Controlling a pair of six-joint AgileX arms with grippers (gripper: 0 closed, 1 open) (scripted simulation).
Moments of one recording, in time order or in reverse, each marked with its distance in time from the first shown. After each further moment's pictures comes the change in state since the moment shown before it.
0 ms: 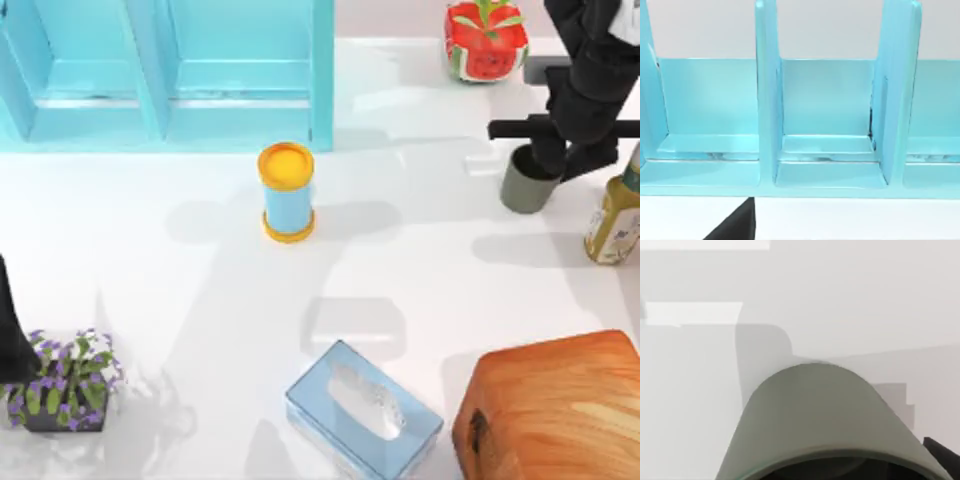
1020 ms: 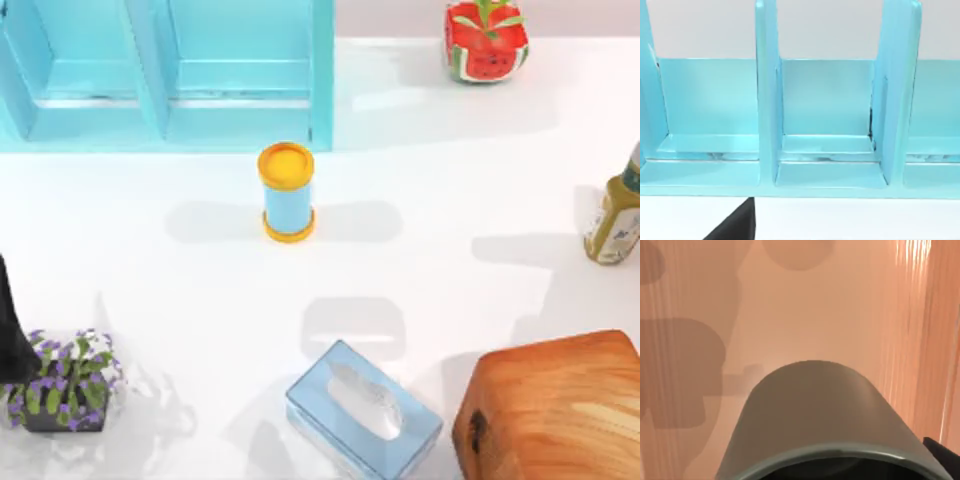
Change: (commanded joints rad) left arm 0.000 0.000 0.000 0.000 0.000 0.000; right arm -0.677 -0.569 -0.310 -0.247 -0.033 -0.686
